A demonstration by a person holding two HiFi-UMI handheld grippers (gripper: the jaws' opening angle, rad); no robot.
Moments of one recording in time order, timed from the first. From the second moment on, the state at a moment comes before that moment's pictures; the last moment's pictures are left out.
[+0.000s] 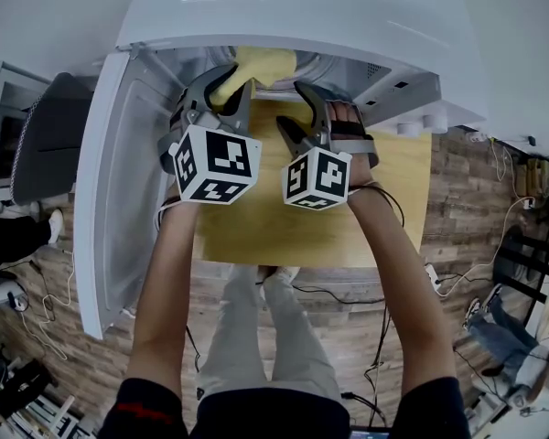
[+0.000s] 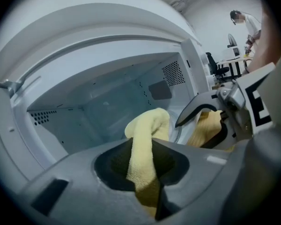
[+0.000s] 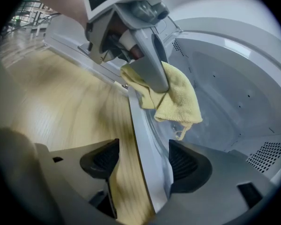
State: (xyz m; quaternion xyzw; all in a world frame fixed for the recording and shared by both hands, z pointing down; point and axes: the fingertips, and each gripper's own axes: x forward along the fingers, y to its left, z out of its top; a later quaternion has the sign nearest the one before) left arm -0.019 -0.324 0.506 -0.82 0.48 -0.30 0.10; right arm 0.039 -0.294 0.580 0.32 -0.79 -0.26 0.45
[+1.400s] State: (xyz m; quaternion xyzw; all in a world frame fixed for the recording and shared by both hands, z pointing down) left arm 0.004 -0.402 0.535 -0.76 0.40 -0.47 0.20; right arm 0.039 -0.294 0.580 0.32 -0.80 -0.27 0.44
